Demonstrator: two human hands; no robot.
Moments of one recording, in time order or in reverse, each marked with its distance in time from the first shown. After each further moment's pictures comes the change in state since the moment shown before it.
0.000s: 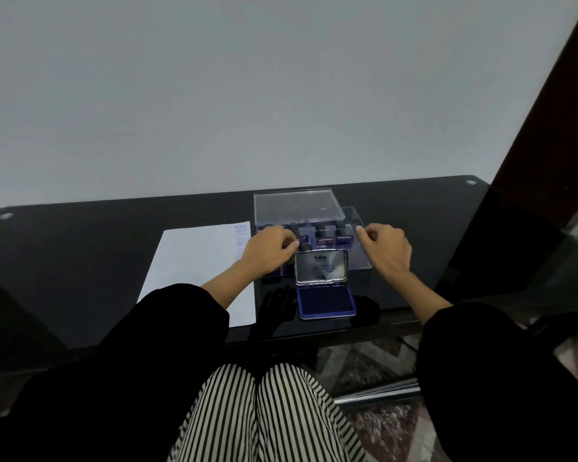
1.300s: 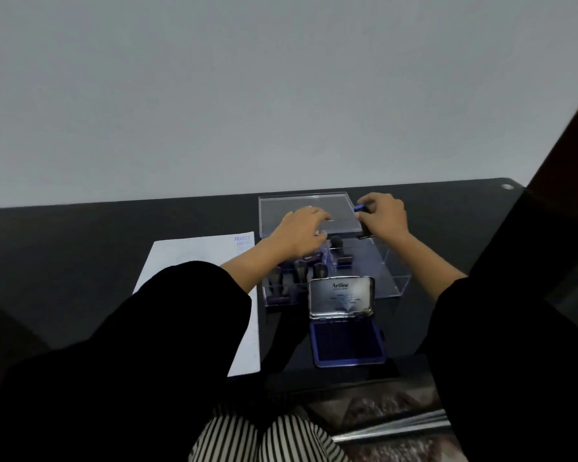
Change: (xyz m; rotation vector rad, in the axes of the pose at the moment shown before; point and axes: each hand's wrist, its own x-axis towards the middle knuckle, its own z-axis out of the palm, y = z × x) left_hand 0.100 -0.012 0.011 0.057 -0.174 0.146; right_hand 0.109 -0.036 0.041 0.073 -0.129 0.026
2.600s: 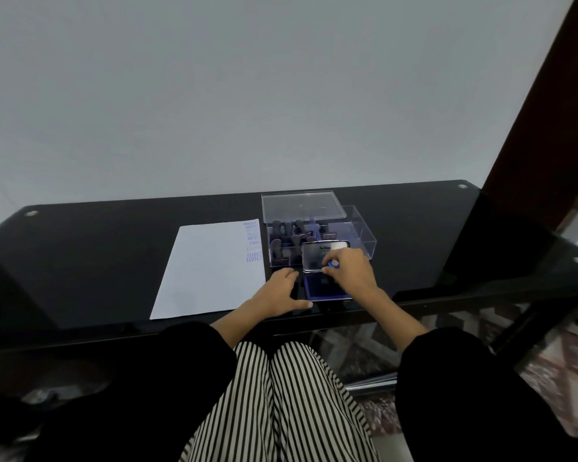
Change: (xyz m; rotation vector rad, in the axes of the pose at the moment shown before) left_hand -0.175 0.044 0.057 -0.131 -0.158 -0.176; right_hand -0.190 -0.006 -0.004 -0.133 -0.148 -0.150
